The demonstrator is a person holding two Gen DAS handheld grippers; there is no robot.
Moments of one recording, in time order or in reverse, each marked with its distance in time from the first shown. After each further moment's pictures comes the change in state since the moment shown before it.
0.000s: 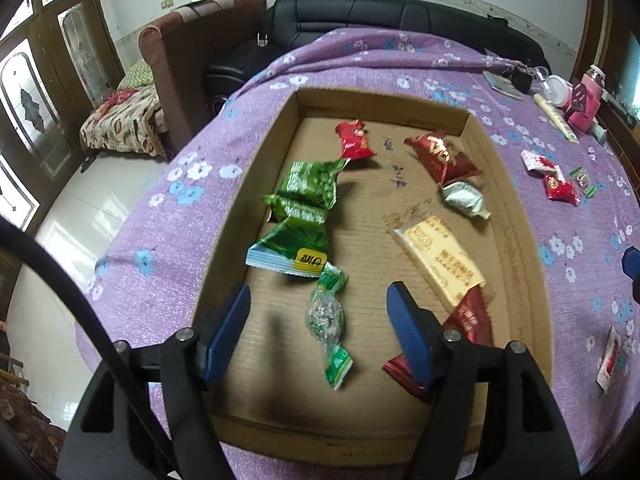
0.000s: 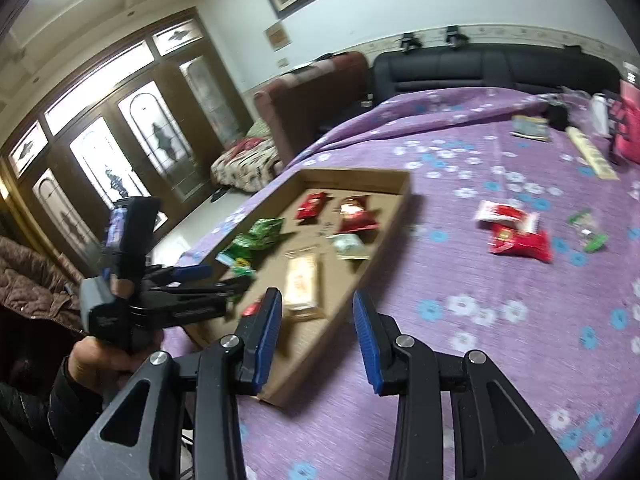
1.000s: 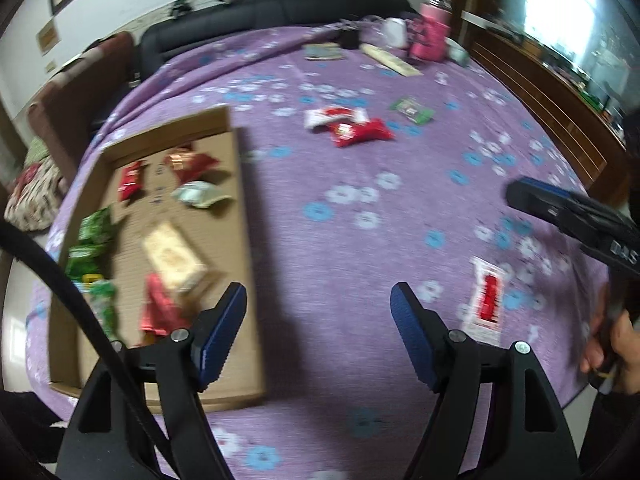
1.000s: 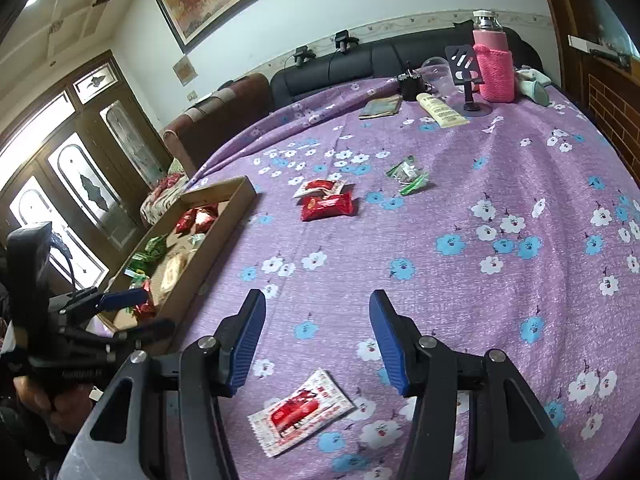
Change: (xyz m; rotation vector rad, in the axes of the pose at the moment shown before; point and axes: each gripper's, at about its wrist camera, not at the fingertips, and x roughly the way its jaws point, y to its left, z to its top) left arm -0.051 -0.162 -0.031 0.336 0.019 -0.277; right arm -0.076 -0.111 -0.040 0.177 -0.052 -0.216
